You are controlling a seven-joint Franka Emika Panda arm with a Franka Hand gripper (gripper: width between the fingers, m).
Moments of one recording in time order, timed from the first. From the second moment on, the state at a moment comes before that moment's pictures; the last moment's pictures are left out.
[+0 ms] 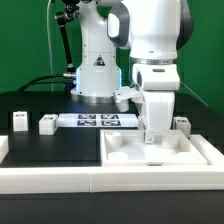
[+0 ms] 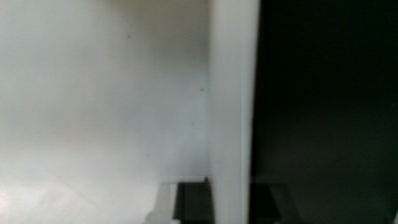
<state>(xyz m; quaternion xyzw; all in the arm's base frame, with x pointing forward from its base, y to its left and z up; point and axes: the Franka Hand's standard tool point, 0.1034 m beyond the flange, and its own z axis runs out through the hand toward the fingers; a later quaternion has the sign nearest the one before) 0.489 0.077 0.008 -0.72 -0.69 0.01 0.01</state>
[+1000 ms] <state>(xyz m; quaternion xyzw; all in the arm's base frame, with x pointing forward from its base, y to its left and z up) 0.490 0.082 0.006 -0.74 -0.67 0.01 0.01</state>
